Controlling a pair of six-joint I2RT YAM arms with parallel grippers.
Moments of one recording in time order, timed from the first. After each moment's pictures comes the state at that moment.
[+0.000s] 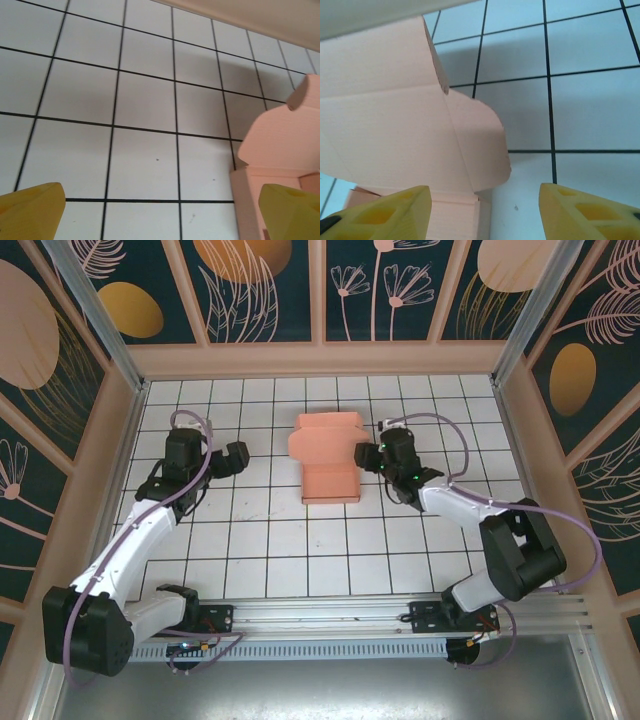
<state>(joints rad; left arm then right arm) -0.22 1.12 0.80 -0.30 0.05 -0.42 0.48 1.47 0.79 0.13 0.07 0.42</state>
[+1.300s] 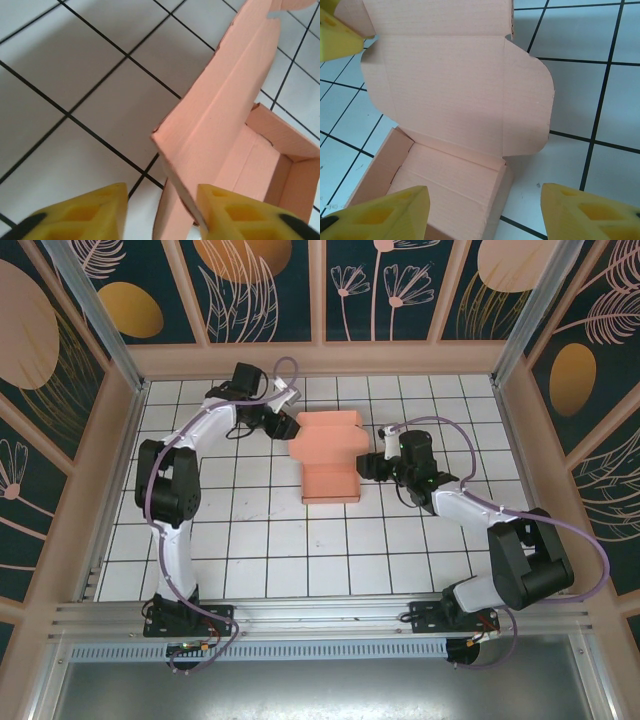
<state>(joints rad) -0.29 2.10 1.74 -0.67 0.64 0.34 0.40 1.42 0.72 0.14 -0.24 0.22</state>
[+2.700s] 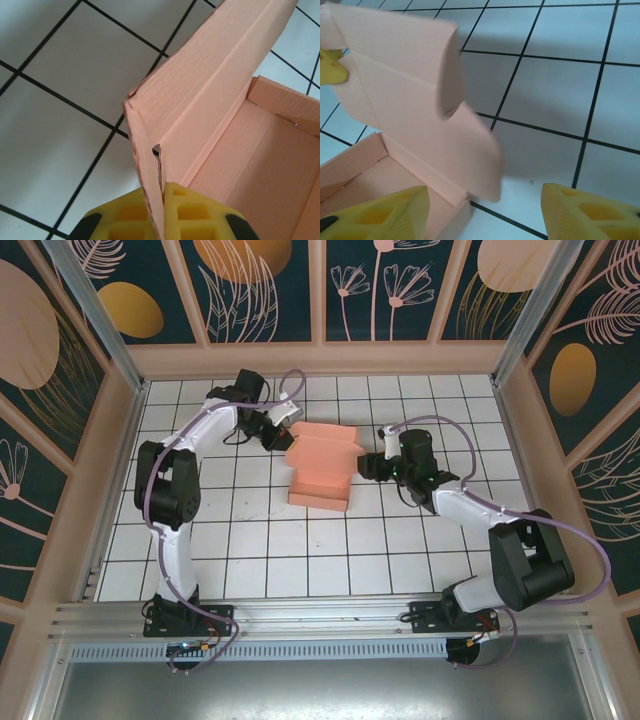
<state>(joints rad) -0.30 2.05 1.69 -0.84 0.63 0.52 0.40 1.41 0.74 0.09 -0.23 0.18</state>
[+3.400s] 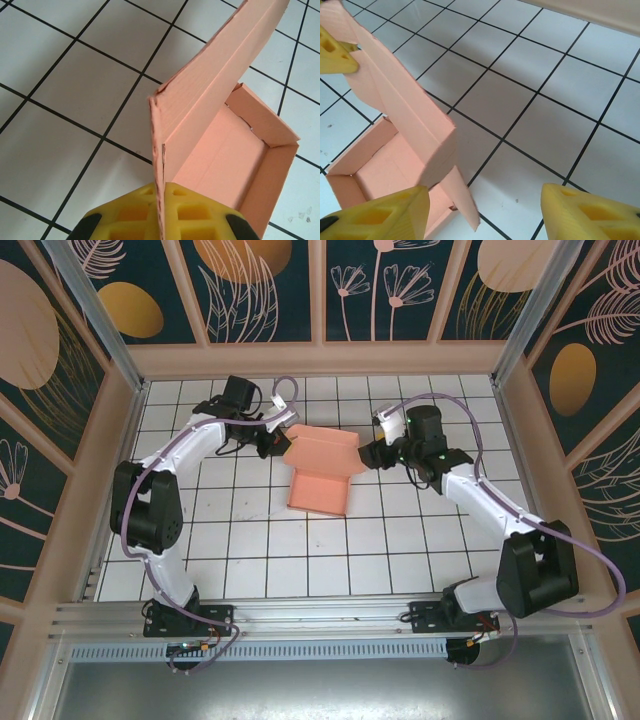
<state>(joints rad) -0.31 1.85 1.47 -0.68 0.65 0.53 0.37 1.36 0.96 -0.21 -0.34 -0.13</state>
